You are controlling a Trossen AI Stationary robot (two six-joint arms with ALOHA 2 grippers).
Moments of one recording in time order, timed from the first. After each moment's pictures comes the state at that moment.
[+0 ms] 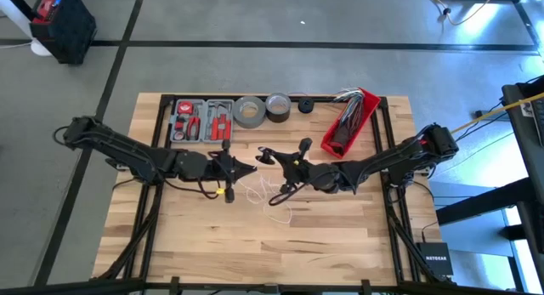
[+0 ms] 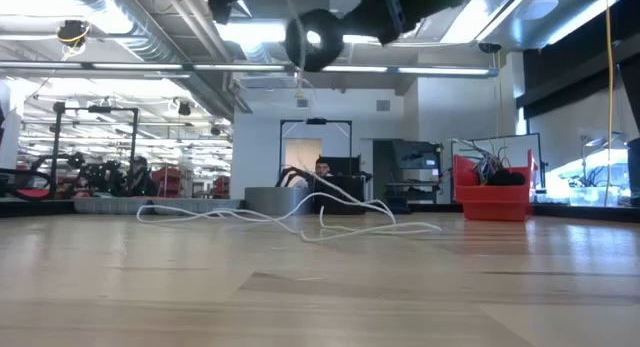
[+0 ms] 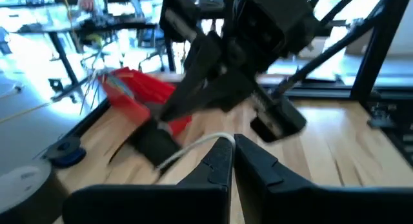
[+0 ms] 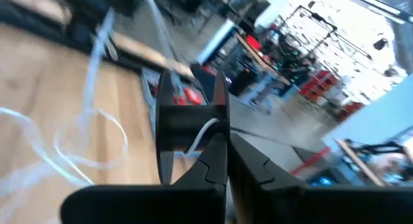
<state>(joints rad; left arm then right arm) -0.28 1.19 0.75 0.27 -0.44 -0.04 0.25 1.59 0.91 0.52 0.77 -0.50</state>
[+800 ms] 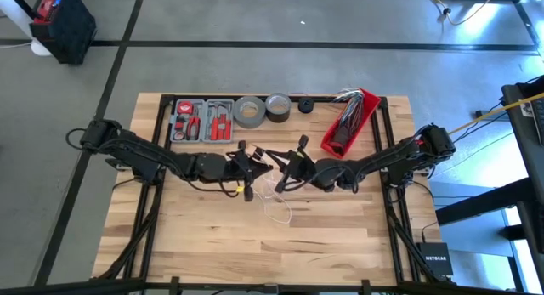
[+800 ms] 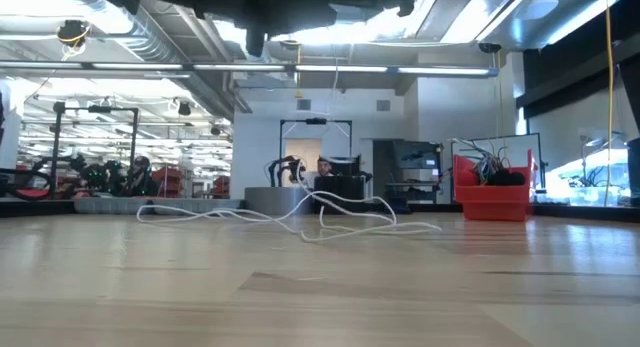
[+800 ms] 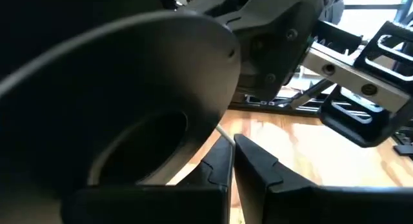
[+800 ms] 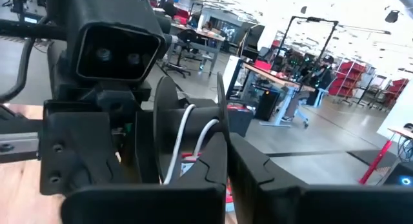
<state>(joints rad) -0.19 1.43 0.75 0.54 -0.40 -0.06 0.25 1.61 0.92 0.75 0.68 -0.29</state>
